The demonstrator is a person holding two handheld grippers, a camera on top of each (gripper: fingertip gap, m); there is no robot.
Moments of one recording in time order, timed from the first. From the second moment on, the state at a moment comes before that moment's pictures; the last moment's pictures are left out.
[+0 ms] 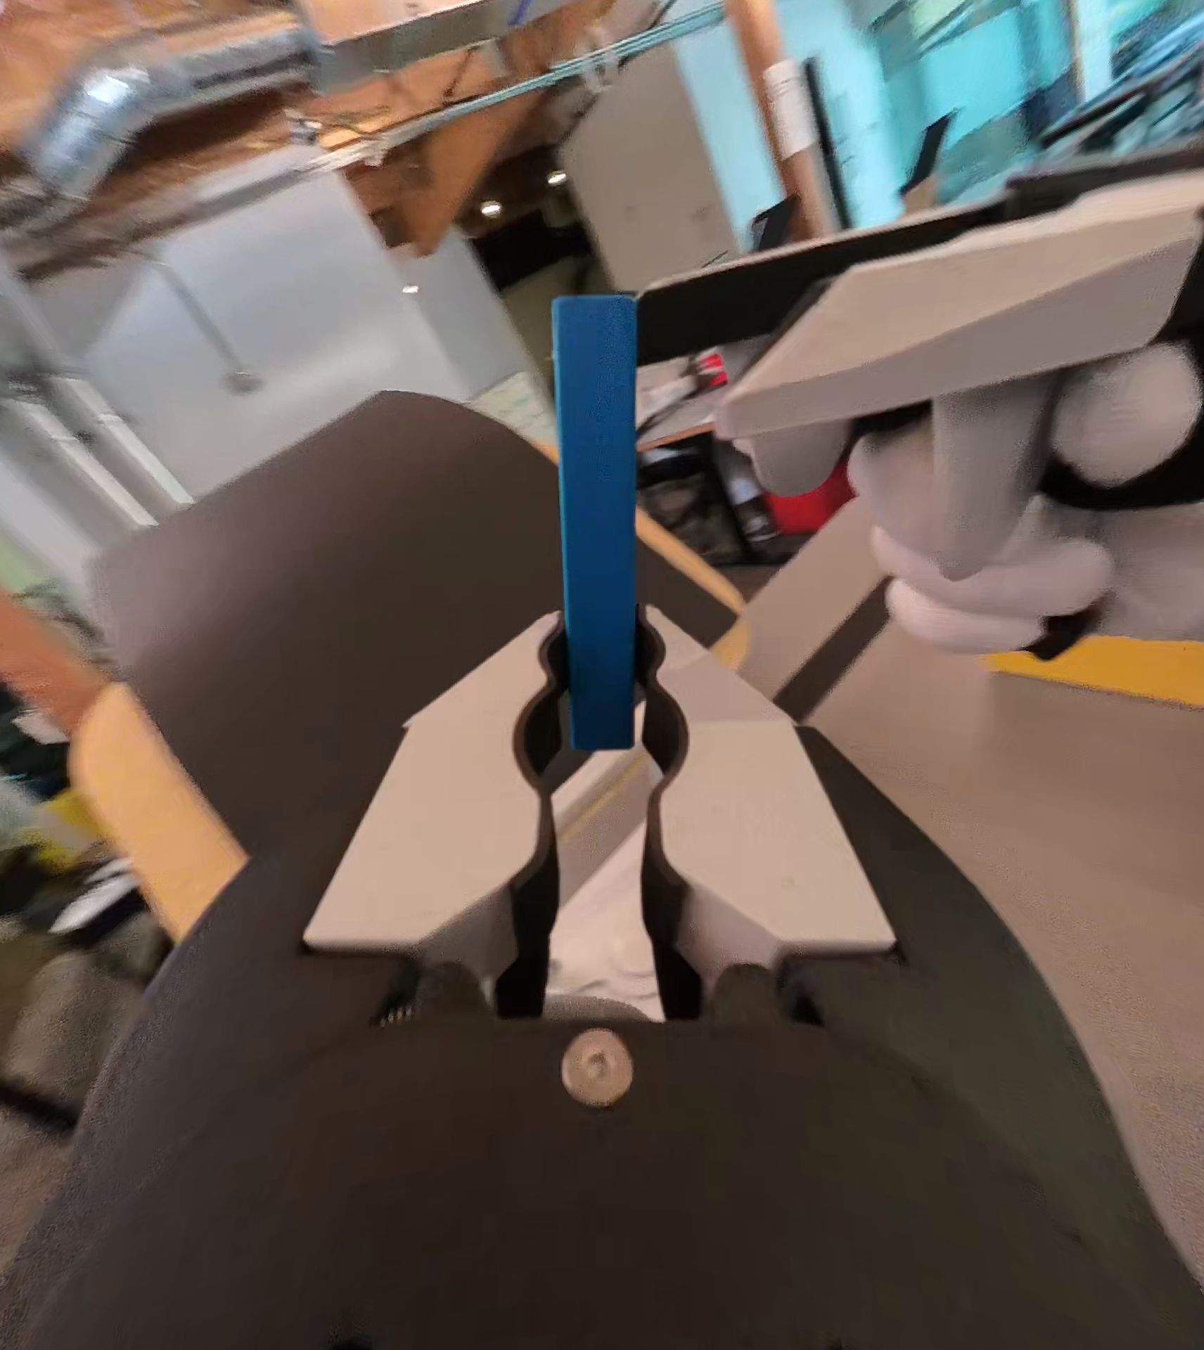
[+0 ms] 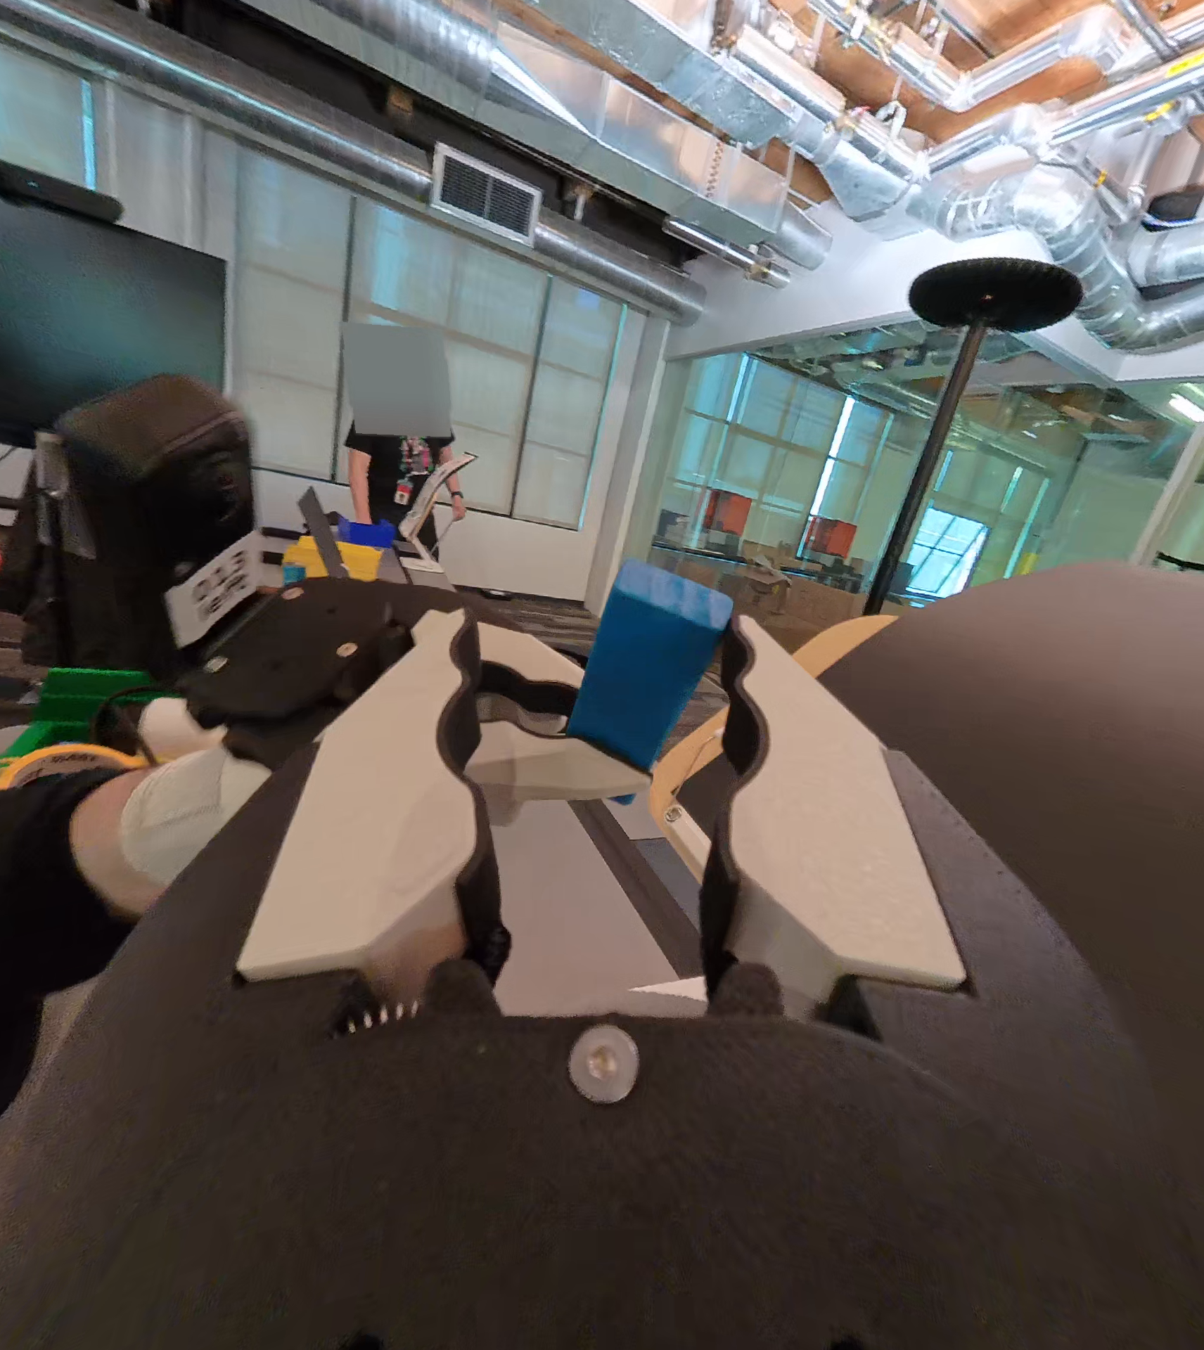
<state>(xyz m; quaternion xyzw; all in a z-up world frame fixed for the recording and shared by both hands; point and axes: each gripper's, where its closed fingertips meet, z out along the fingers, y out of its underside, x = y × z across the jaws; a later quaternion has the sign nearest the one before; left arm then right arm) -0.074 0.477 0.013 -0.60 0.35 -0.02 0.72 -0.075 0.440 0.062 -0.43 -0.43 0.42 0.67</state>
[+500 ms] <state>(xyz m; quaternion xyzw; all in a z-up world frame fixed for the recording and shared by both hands) -0.076 0.480 0.016 -0.55 0.32 0.11 0.76 -0.084 0.458 0.057 -0.45 -0.37 0.45 0.67</state>
